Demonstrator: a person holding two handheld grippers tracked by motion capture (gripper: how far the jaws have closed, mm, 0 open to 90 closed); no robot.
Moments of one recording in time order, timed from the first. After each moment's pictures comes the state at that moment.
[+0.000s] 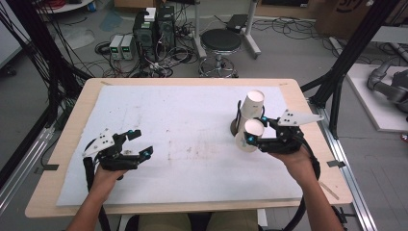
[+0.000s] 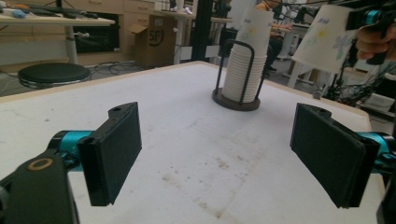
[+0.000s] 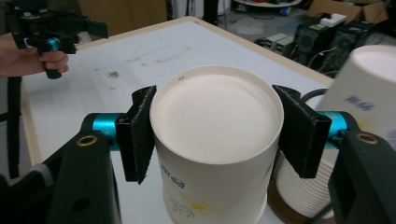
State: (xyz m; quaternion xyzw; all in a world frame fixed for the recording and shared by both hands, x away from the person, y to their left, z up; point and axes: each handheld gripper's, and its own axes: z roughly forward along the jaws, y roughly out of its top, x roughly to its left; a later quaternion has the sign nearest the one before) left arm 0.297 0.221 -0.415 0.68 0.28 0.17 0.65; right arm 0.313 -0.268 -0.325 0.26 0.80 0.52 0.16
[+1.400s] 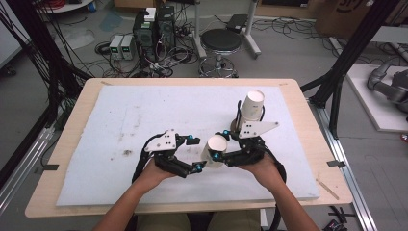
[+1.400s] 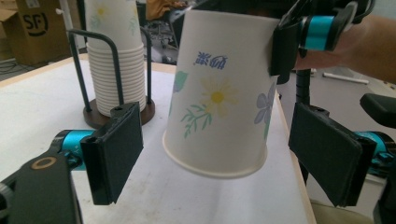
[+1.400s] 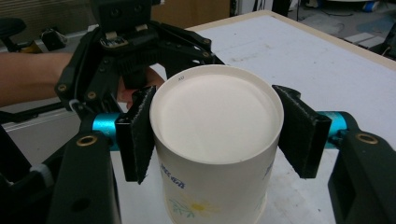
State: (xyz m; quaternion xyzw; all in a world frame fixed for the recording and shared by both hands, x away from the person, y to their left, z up) left arm 0.313 0.082 -0.408 0.76 0.12 0.05 0.64; right arm 0.309 -0.188 -0.352 0.19 0.82 0.54 0.07
